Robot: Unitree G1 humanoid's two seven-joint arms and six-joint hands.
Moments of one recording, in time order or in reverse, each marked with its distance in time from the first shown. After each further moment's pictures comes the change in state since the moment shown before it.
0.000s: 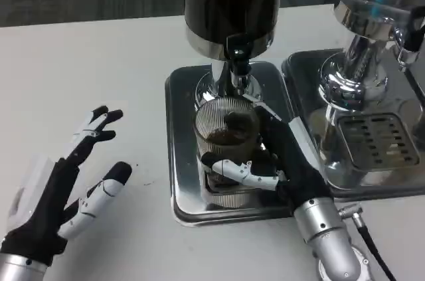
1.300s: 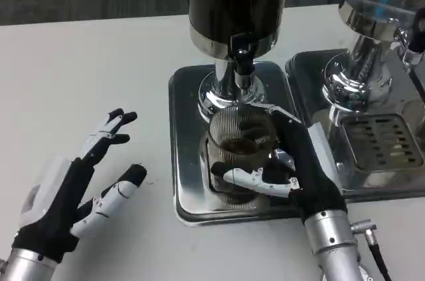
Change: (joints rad) left arm -0.036 0.009 -0.043 0.023 0.040 0.009 0.012; right arm 0.103 0.003 -0.019 -0.116 -0.079 -0.010 -0.155
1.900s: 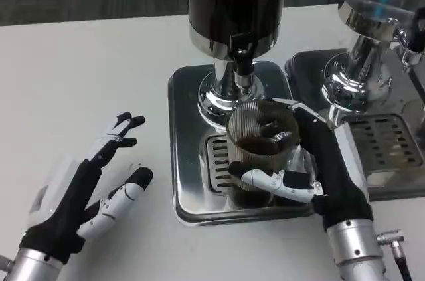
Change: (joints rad) left arm -0.013 0.000 -0.032 0.030 0.000 -0.003 0.002; right arm 0.144 -0.033 -0.024 -0.250 0.008 0.037 0.039
